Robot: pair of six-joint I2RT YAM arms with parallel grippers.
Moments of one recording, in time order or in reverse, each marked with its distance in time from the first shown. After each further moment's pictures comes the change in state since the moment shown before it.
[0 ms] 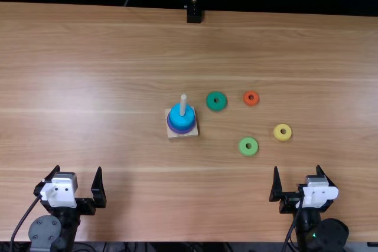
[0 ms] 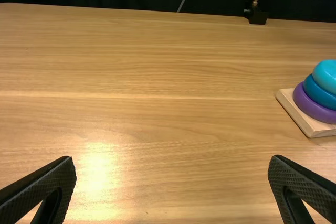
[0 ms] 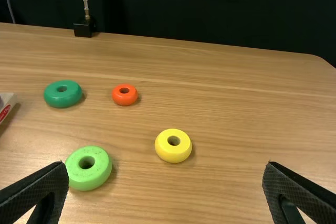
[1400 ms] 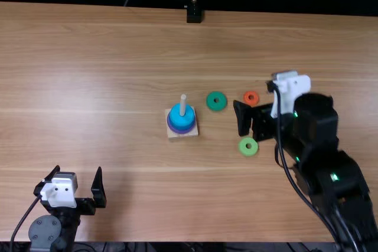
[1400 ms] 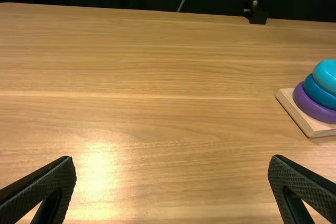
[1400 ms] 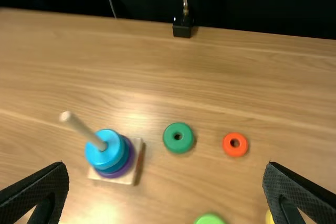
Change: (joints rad) left arm 0.000 0.000 0.000 0.000 0.001 0.000; right arm 0.363 1.241 1.143 -0.289 0.000 0.193
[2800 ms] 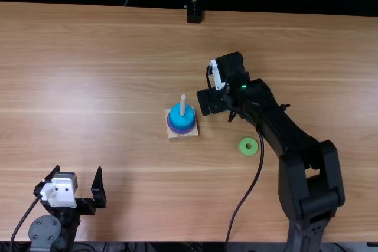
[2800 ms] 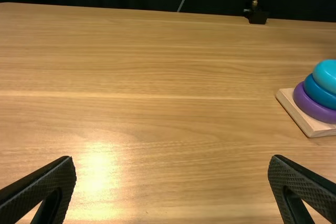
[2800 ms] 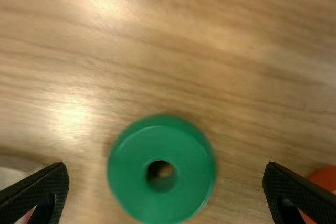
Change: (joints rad) left arm 0.000 0.000 0.000 0.000 0.000 0.000; right arm 0.051 0.863 0.303 0.013 0.080 -0.057
